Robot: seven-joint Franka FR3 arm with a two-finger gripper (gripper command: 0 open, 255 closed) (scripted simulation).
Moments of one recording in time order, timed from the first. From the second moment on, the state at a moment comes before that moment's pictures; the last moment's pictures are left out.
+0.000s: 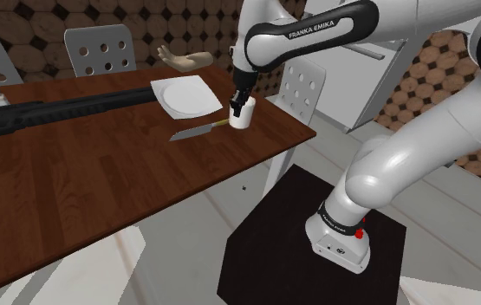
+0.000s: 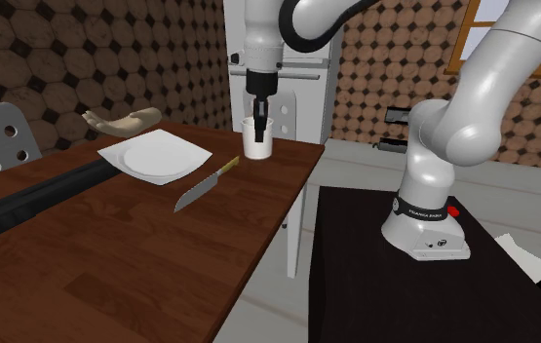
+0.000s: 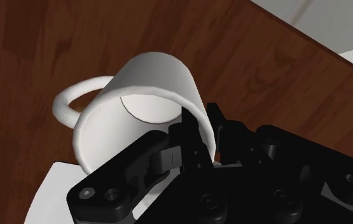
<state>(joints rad) 0.01 -0.38 0.02 -2.44 -0.05 2.14 -0.18</state>
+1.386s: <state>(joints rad) 0.05 -0.22 0.10 -2.09 -0.04 1.94 -0.06</state>
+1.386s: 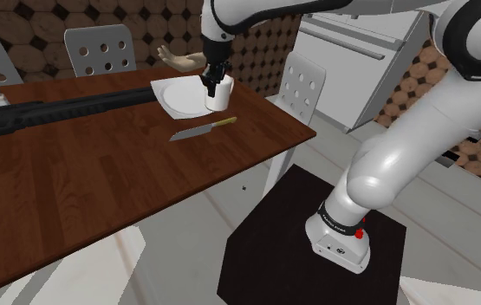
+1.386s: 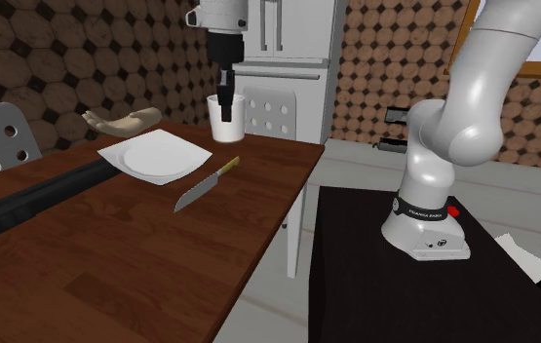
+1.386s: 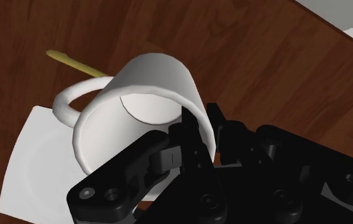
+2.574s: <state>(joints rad) 0.23 0.49 0.21 -1.16 -0.17 1.69 0.21</state>
